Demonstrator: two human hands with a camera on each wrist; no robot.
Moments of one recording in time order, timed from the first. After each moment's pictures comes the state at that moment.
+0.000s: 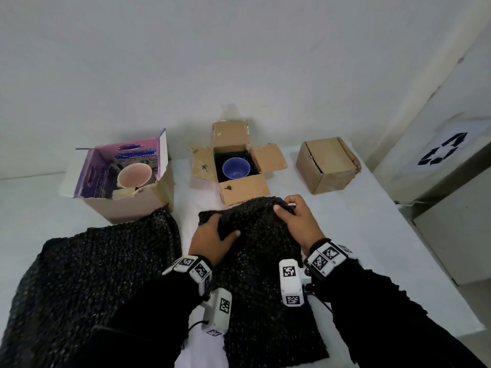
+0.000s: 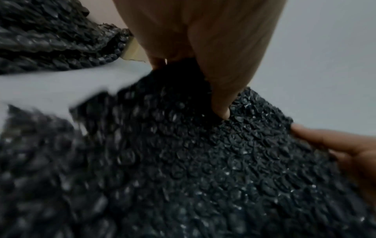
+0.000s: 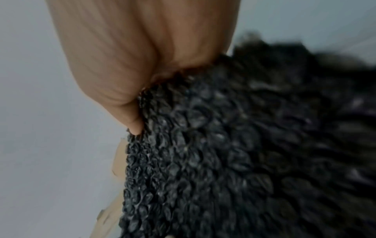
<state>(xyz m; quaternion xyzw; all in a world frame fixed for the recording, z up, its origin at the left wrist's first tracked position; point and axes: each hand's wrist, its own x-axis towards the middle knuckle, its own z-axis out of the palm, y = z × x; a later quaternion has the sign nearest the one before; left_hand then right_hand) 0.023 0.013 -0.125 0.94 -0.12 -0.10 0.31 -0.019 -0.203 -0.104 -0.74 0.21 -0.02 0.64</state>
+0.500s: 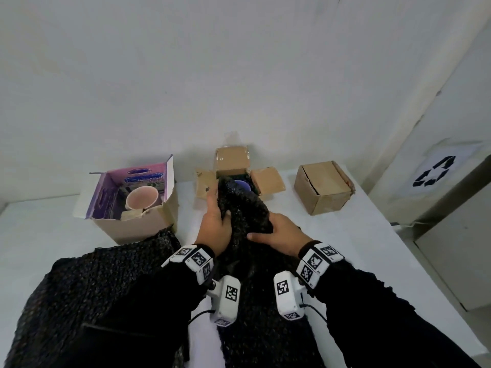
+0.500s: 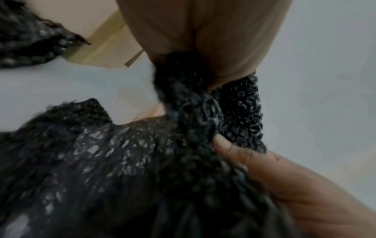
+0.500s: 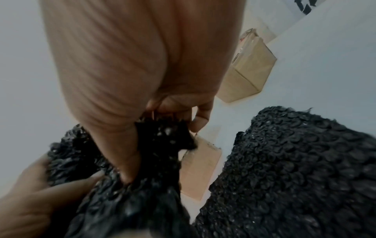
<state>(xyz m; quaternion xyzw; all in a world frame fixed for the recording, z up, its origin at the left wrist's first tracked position) 0.042 -0.010 -0.046 0.84 -0.15 -0.01 0.53 -0.004 -0.185 -0.055 -0.85 0.03 0.09 0.51</state>
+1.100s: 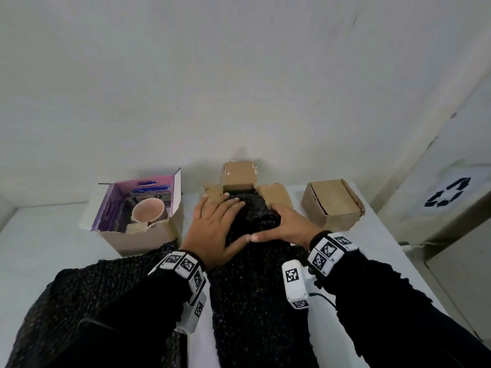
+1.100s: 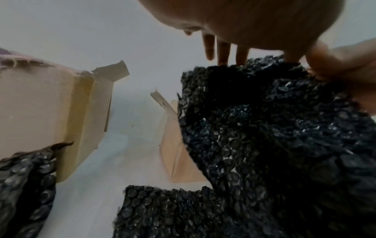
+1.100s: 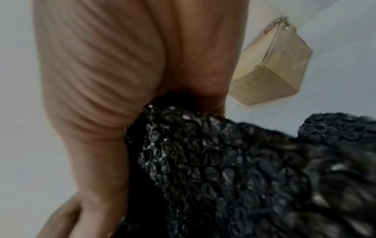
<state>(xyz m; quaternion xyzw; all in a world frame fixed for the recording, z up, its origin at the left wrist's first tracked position) 0.075 0.017 -0.039 0.89 -0.39 0.20 0.12 0.038 -0.202 -0.007 -0.81 0.02 0.14 0.57</state>
